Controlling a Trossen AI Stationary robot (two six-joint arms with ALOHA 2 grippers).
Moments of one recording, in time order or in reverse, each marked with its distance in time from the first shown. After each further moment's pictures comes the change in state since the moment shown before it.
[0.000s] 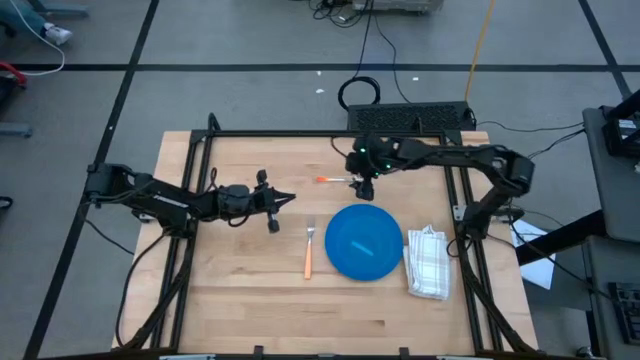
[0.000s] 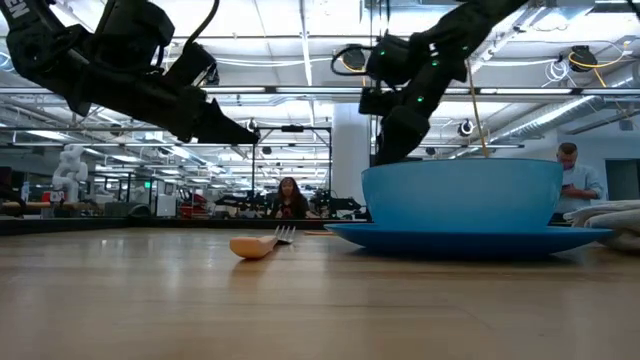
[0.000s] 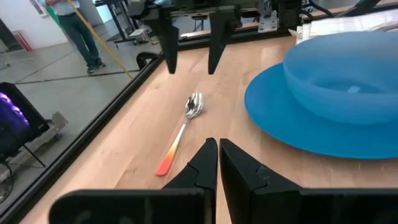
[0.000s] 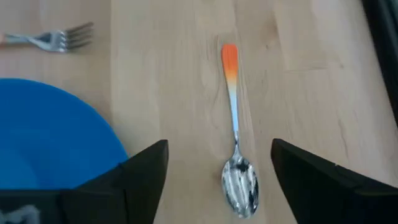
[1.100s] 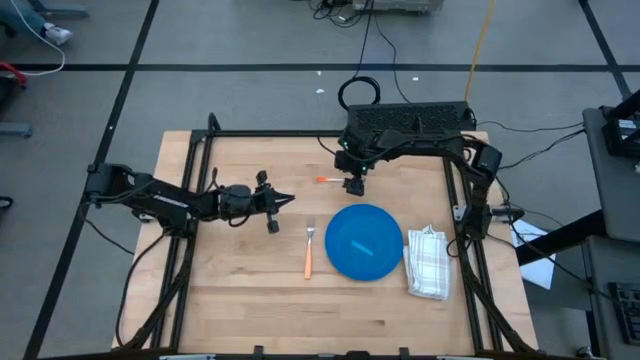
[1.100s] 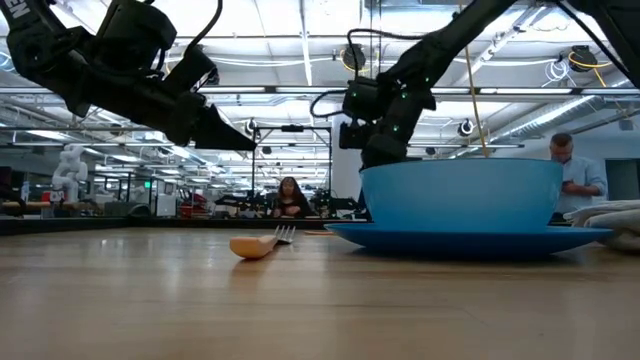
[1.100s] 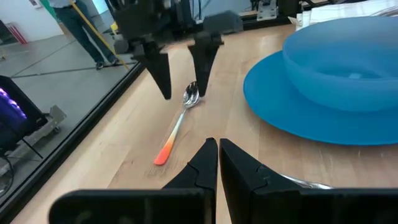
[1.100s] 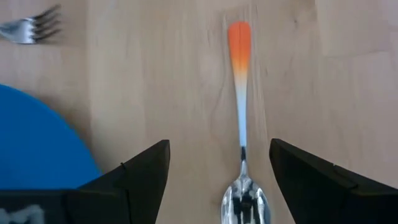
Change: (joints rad) left arm 0.005 0.000 0.000 -0.039 0.008 -0.001; right arm -0.063 0.260 0.188 -0.098 -0.131 -0.030
